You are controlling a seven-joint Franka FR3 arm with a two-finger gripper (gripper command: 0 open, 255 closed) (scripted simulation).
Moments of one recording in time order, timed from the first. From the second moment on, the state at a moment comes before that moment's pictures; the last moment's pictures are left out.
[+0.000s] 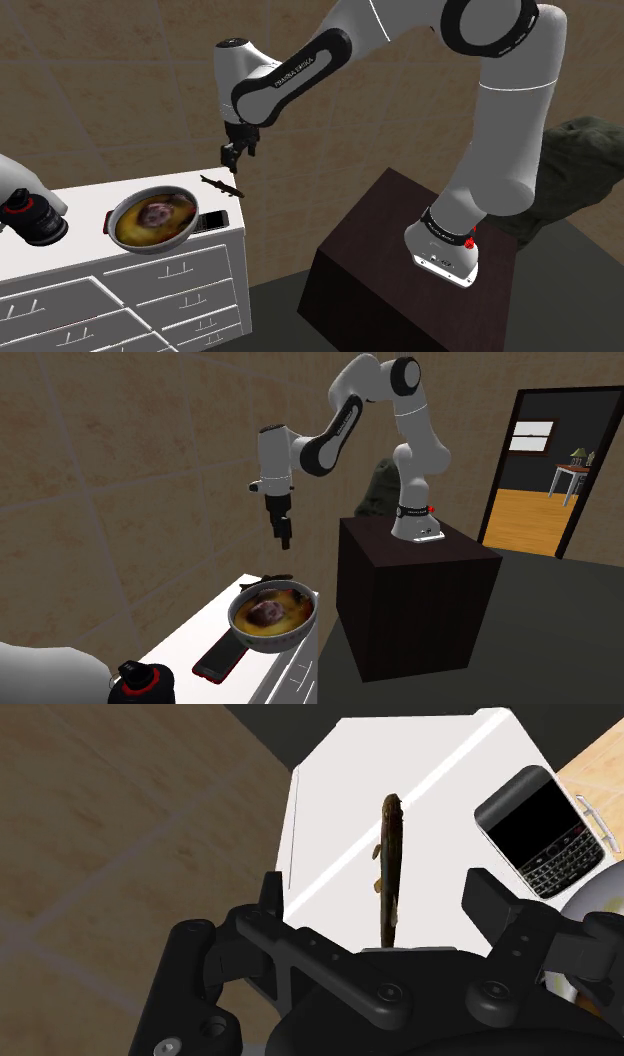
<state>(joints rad) 0.23 0.42 0.18 -1.92 -0.09 2.31 0.21</state>
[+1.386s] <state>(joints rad) 0.32 0.79 0.14 -1.61 -0.17 2.35 0.25</state>
